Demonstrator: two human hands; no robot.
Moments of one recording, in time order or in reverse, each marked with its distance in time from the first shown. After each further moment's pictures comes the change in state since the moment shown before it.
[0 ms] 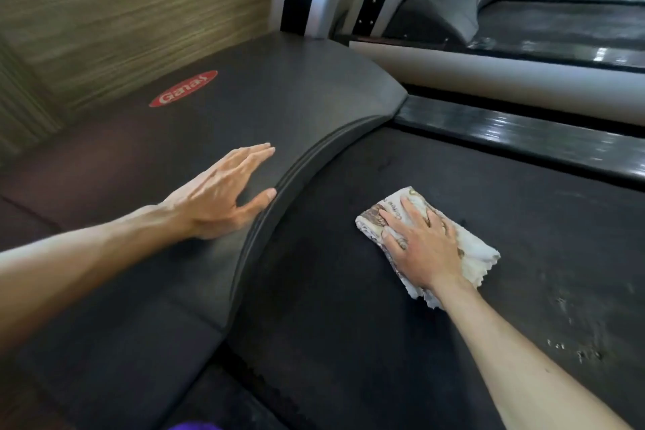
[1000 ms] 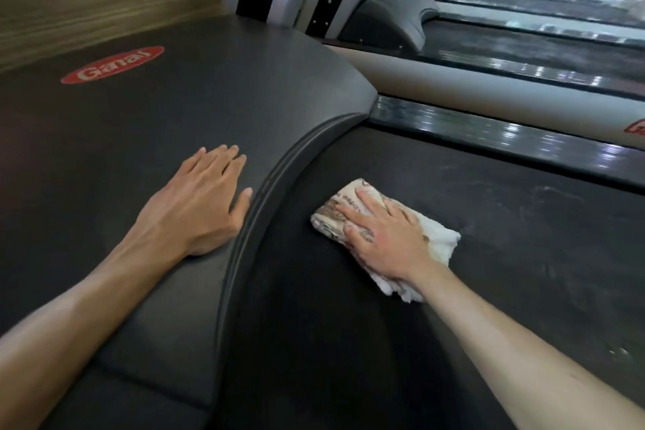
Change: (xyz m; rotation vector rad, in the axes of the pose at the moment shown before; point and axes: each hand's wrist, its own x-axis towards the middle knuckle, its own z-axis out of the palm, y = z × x) left_hand 0.041 -0.066 0.076 0.204 0.119 -0.026; right_hand 0.040 -0.058 0.015 -0.065 -0.026 -0.028
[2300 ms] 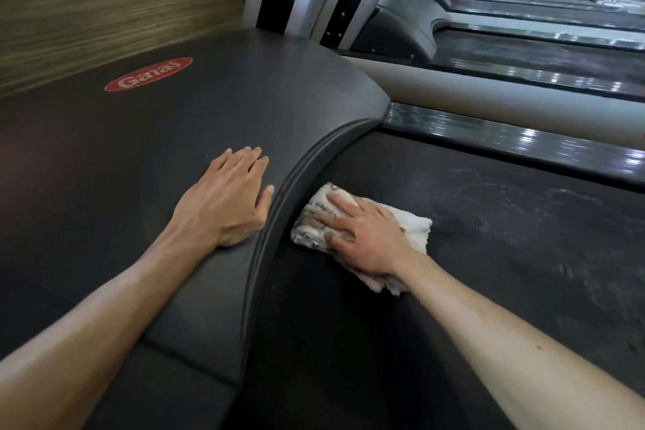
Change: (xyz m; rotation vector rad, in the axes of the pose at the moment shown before) left_hand -0.008 0.008 -0.010 -0.028 -0.006 -0.031; right_hand 0.015 -0.045 0.005 -0.001 -0.063 -0.224
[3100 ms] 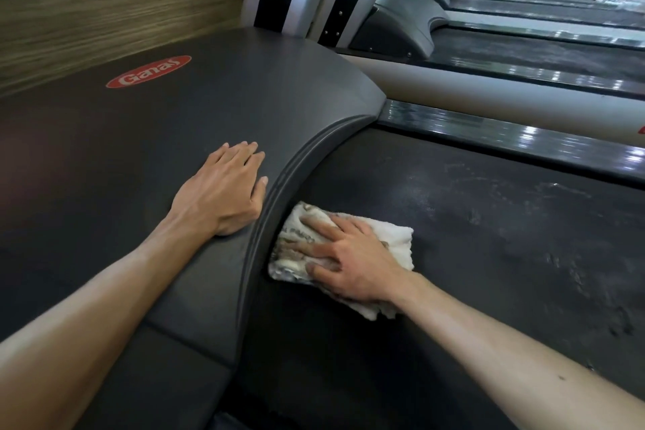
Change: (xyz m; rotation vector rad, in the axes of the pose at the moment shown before) left_hand 0.000 -0.001 -0.001 -0.015 -0.002 0.001; right_hand -0.037 -0.026 0.010 -0.004 -0.014 -0.215
